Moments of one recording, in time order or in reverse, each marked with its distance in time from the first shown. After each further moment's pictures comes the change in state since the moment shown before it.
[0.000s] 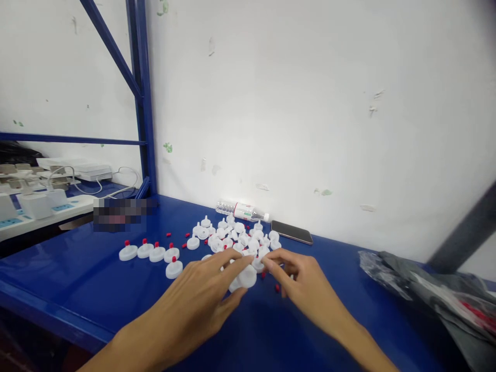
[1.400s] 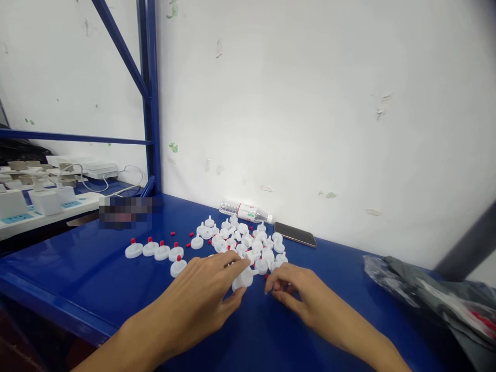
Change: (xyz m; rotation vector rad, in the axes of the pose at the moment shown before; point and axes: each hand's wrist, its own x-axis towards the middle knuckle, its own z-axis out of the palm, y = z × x) left_hand -0.001 -0.003 -0.004 0.059 -0.059 -0.038; right_hand -0.008 0.018 -0.007 -0.202 -0.276 -0.138
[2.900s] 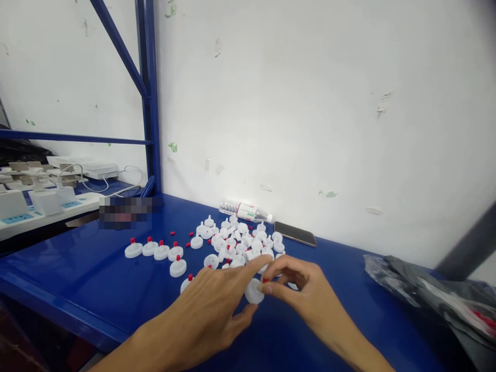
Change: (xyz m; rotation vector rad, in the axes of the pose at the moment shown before) left_hand -0.001 0.018 0.004 -0.139 -0.079 -0.014; right_hand 0.010 -0.034 0.007 0.582 0.309 0.042
